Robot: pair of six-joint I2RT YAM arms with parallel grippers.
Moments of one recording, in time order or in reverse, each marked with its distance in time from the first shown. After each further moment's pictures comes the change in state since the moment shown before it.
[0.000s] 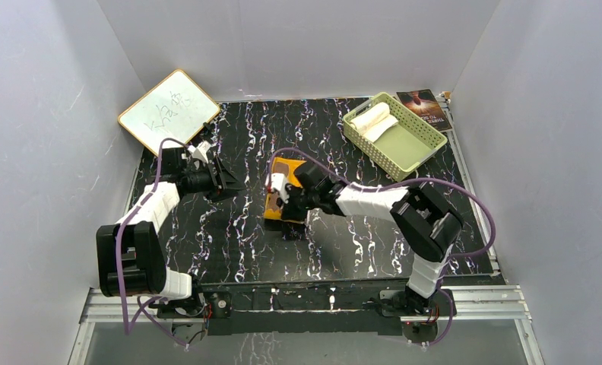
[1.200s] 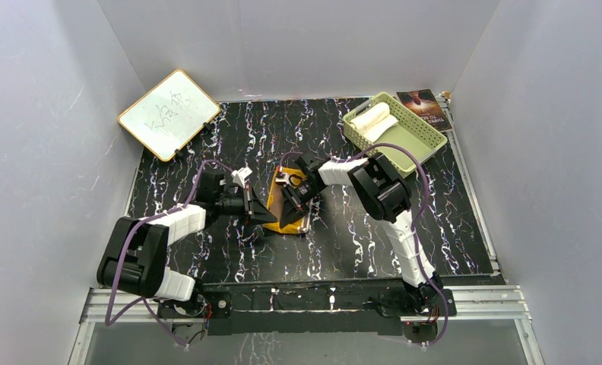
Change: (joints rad) left arm -0.321 0.008 -0.292 0.433 0.126 -0.317; right arm -0.229 0.550 0.478 -0.504 -0.775 0.639
